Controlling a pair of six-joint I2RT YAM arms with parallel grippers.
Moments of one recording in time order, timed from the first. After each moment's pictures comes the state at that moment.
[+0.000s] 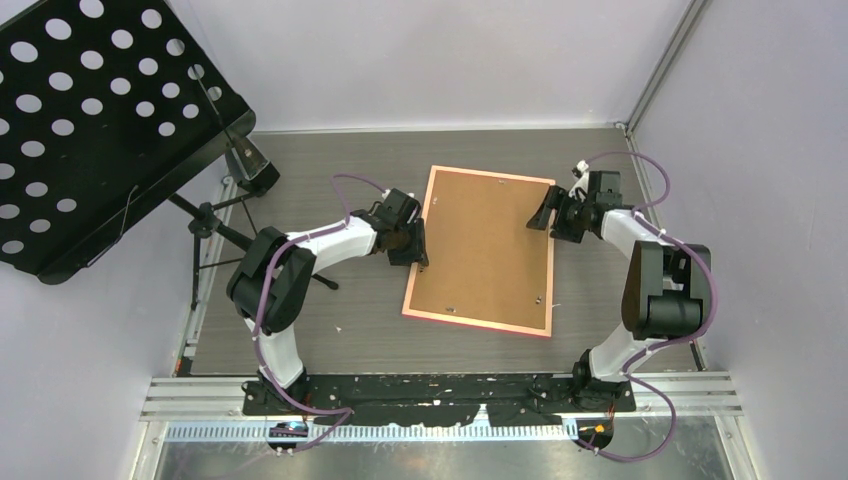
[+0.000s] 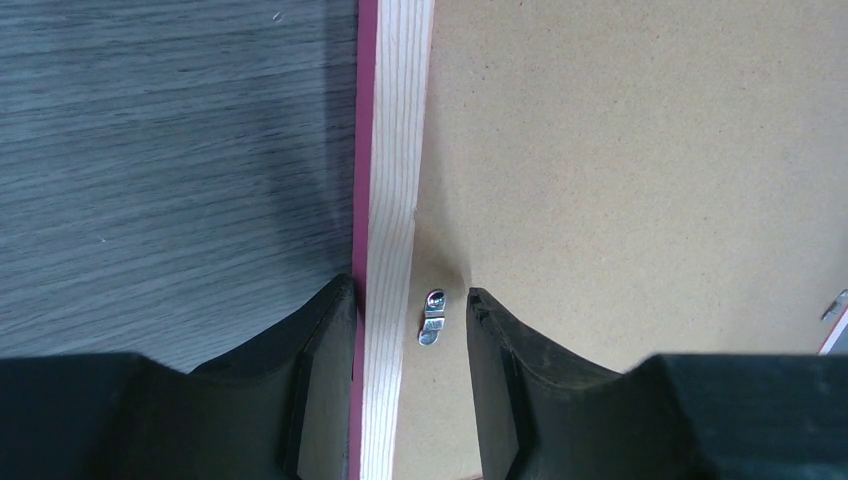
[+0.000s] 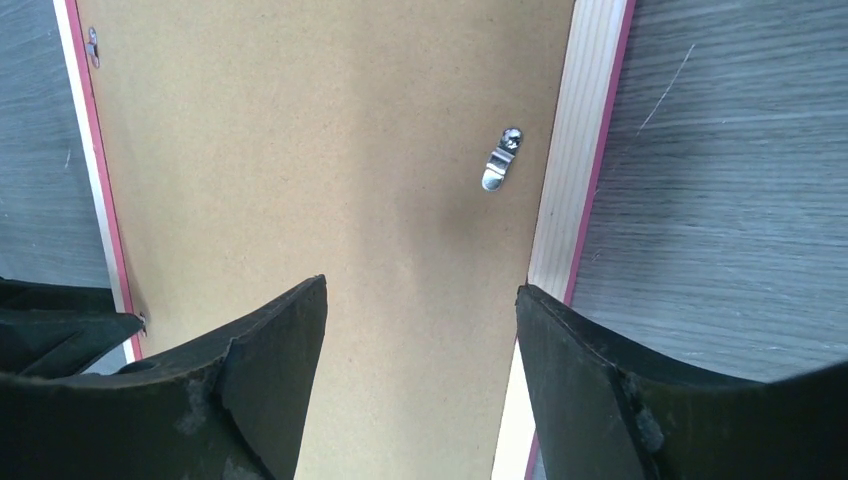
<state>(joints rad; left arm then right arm) -0.62 1.83 1.15 -0.34 0.10 -0.64 -0.10 1.64 0.95 -0.22 -0.43 0.29</state>
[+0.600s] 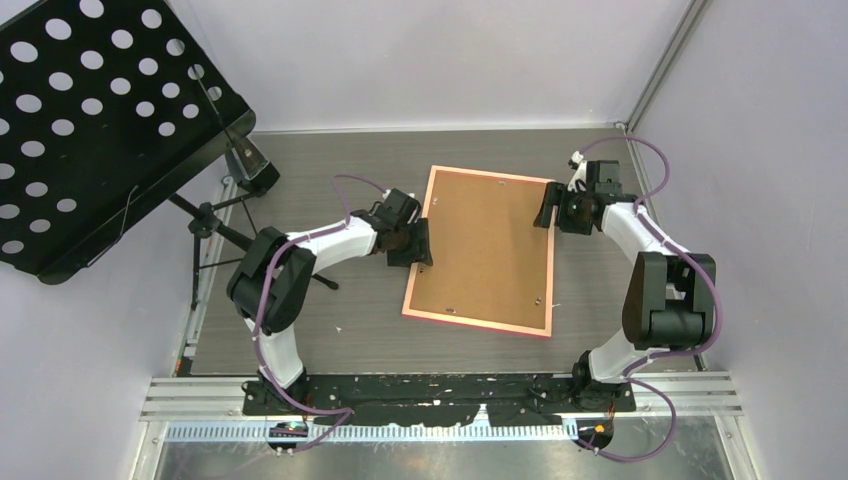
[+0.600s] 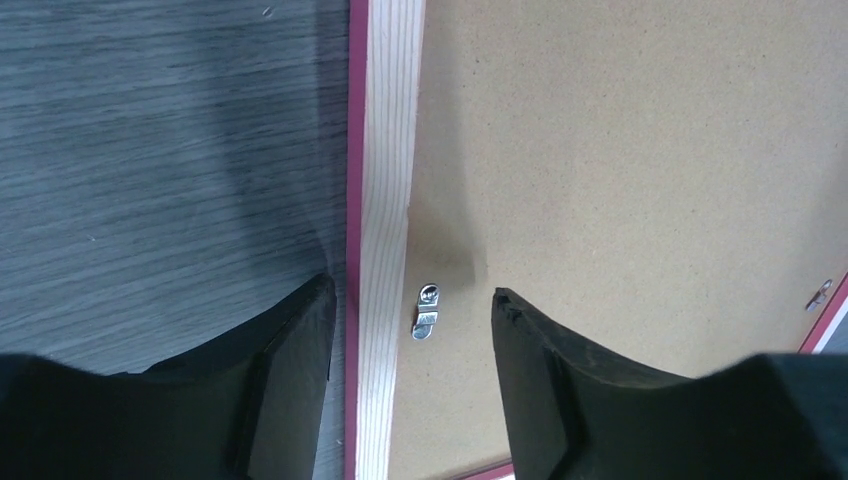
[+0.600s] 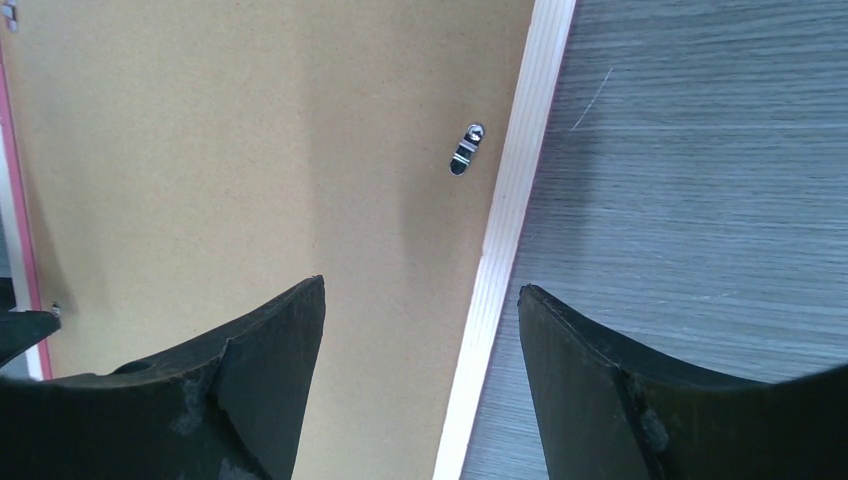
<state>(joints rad) -0.62 1.83 1.15 -0.34 0.11 -0.64 -0.06 1.58 1.04 -0.39 -0.28 0.14</state>
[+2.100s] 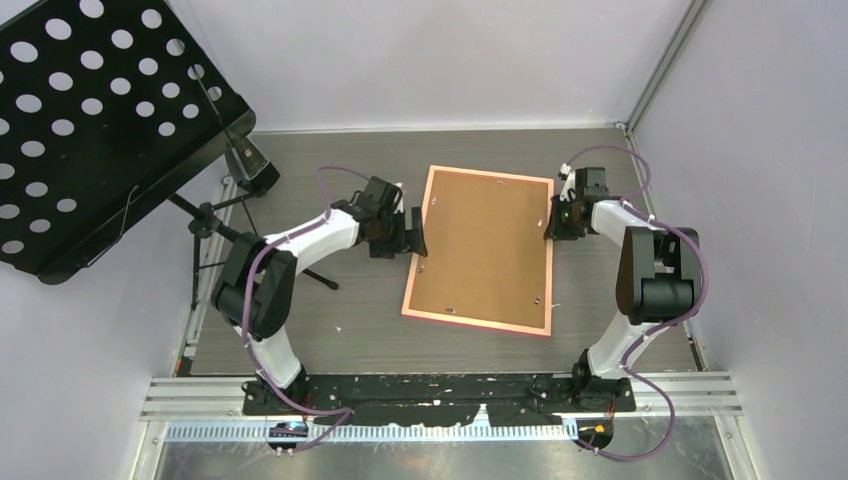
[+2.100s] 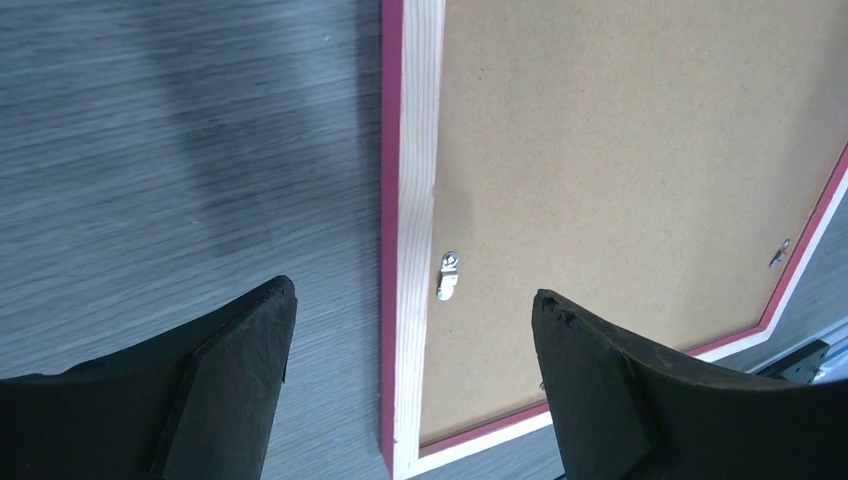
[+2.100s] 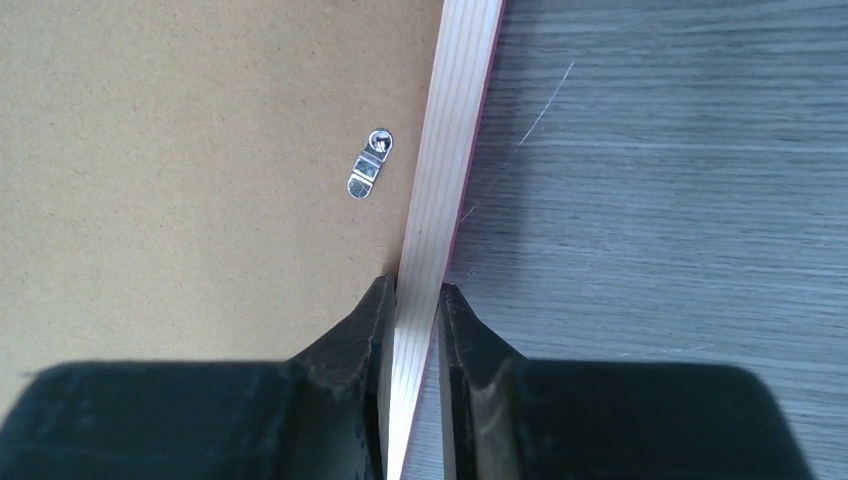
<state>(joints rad) -0.53 1.77 1.16 -0.41 0.20 -0.55 -0.05 1.74 1.04 -0.33 -0.18 0.04</state>
